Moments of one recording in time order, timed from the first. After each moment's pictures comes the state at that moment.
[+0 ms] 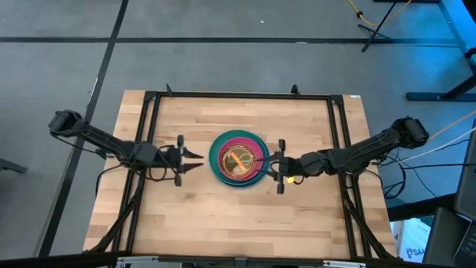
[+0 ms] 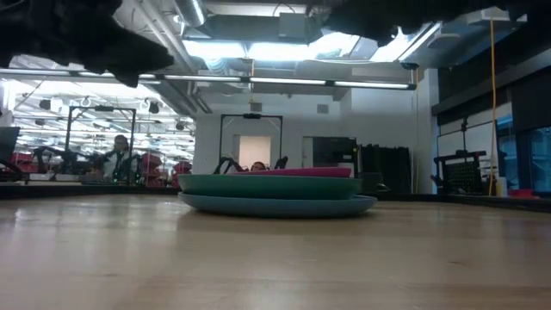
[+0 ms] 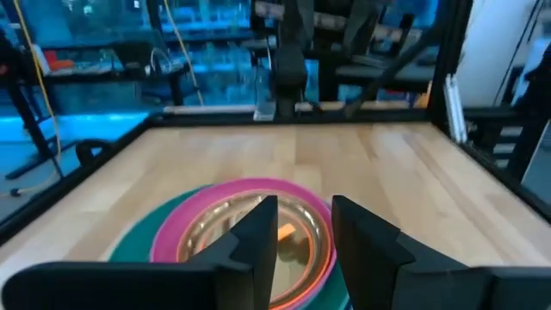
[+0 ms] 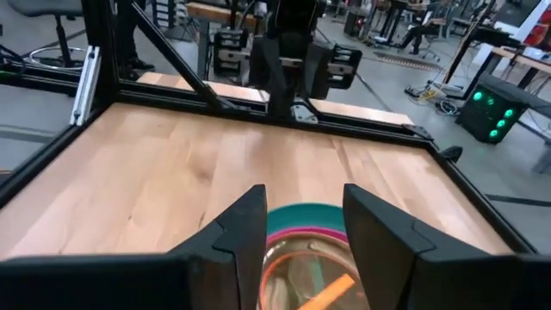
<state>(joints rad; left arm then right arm) -0.29 0.79 0.20 0.48 -0.38 -0.02 0.31 1.28 0.68 0.40 0.36 -0.11</state>
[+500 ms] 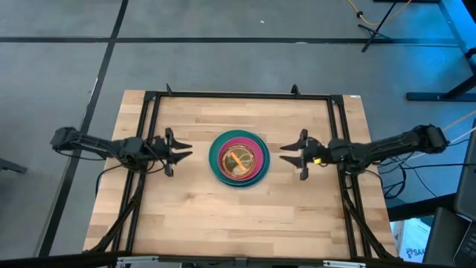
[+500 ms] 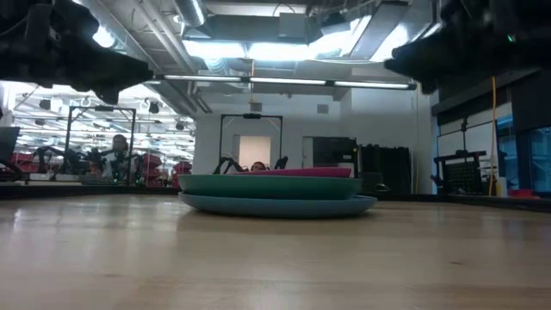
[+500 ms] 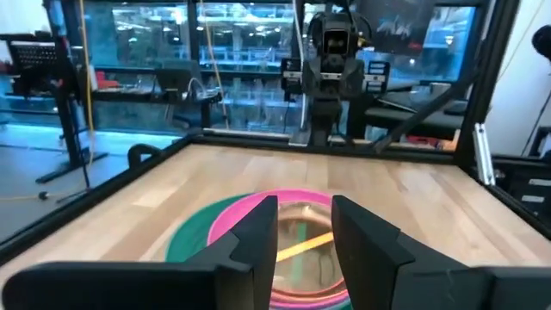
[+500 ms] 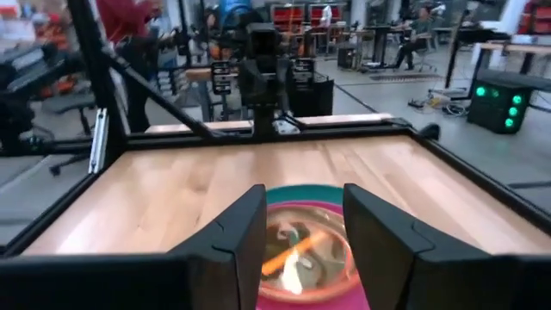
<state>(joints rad) -0.14 0.28 0.01 0.31 -0.31 -0.05 0.14 0.84 0.23 0.58 0.16 0.03</state>
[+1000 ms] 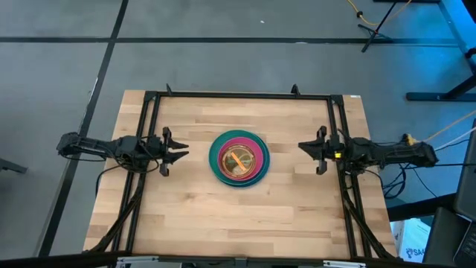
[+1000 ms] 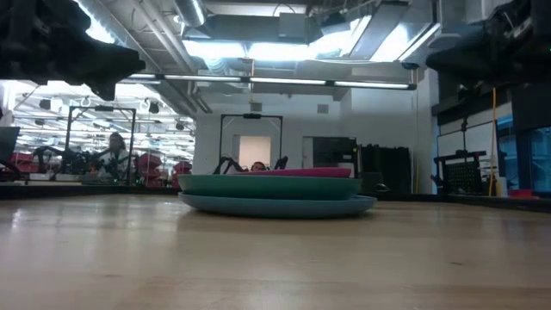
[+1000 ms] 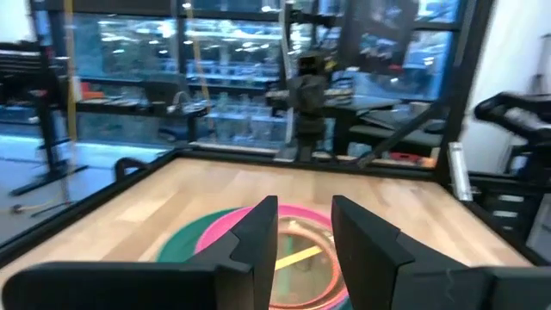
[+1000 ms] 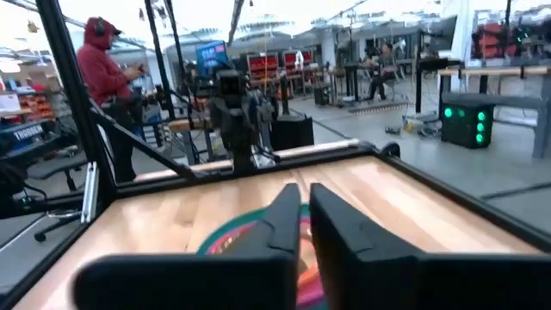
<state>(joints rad) -0.12 0.10 0.01 0.17 -0.26 -0.07 0.08 0.20 0.06 0.24 0.20 0.10</state>
